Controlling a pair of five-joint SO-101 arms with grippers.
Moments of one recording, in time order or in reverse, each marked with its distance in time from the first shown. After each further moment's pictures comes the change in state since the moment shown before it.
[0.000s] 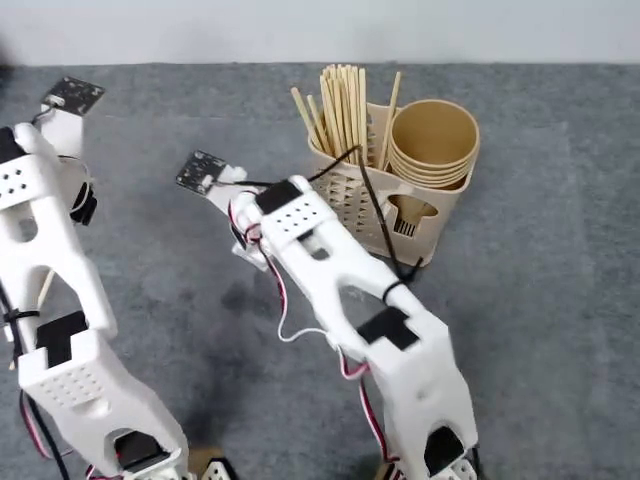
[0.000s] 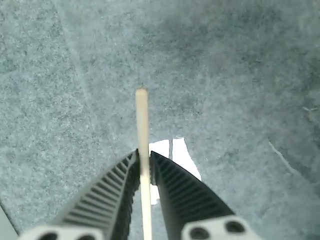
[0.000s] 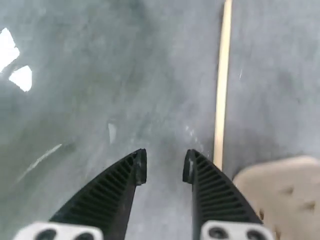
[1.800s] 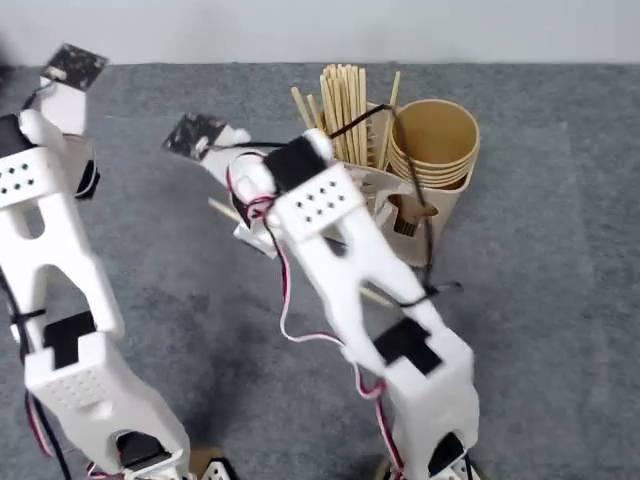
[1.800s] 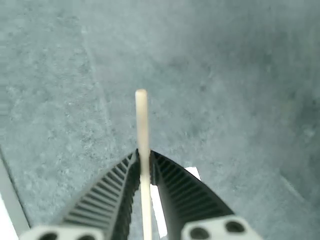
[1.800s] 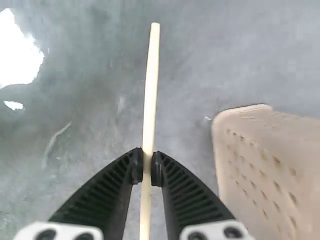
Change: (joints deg) left arm 3.3 -3.3 -7.7 0.3 5.0; right arm -0.4 -14.7 -20.0 35.1 -0.8
